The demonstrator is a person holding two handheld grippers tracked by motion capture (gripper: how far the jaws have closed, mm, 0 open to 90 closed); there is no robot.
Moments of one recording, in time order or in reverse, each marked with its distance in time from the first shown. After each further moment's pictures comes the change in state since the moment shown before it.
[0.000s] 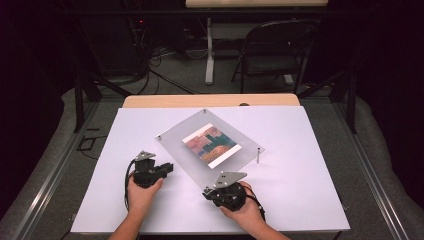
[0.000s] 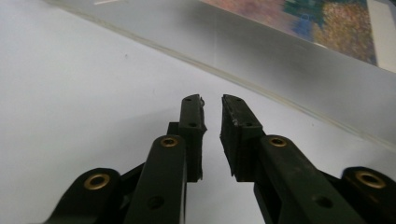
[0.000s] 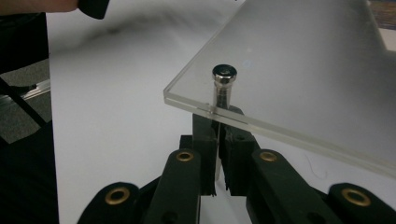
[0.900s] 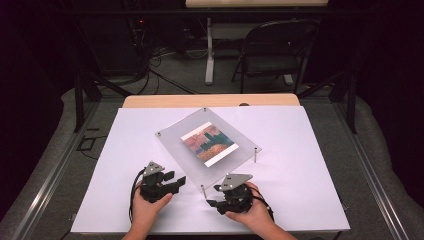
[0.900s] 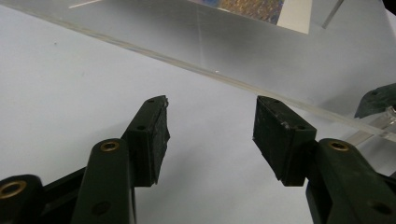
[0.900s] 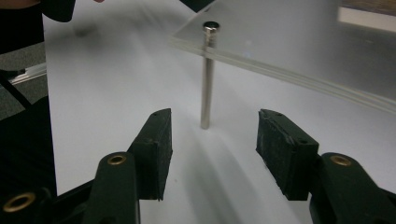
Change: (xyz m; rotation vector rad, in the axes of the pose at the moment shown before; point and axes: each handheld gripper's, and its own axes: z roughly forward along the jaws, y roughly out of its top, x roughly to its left) left arm -0.040 -0.018 -0.001 -0.011 -0.056 0.107; right arm -0.004 -0.010 -0.023 0.025 -0.033 -0.032
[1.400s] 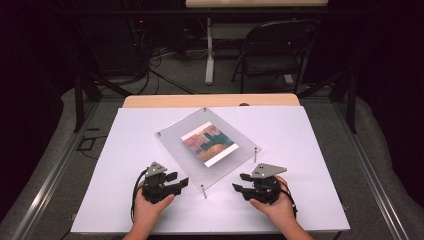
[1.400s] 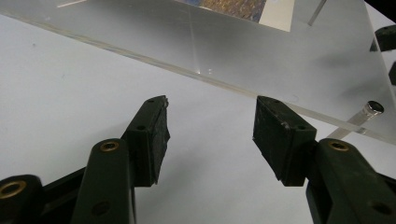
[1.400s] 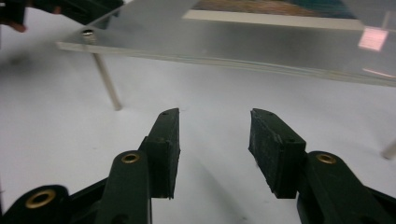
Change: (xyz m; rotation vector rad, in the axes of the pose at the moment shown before) left arm -0.004 0.000 0.000 0.009 -0.030 0.008; right arm -0.045 -0.021 -0.053 -0.075 -0.175 0.137
